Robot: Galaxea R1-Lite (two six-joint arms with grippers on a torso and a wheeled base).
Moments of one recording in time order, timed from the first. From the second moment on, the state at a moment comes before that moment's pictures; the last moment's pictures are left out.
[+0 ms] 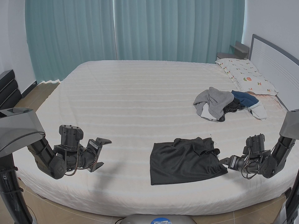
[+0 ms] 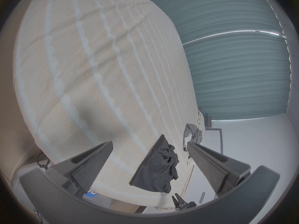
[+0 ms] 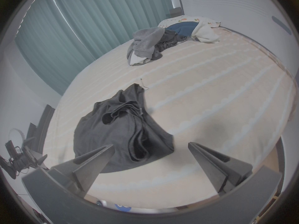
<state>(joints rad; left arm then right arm) -0.22 2.11 -0.61 -0.88 -0.23 -1.28 0.13 2.10 -0.44 -0.87 -0.02 0.48</state>
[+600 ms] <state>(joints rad) -0.22 2.11 -0.61 -0.88 -0.23 -1.28 0.20 2.26 -0.58 -0.87 0.01 0.53</state>
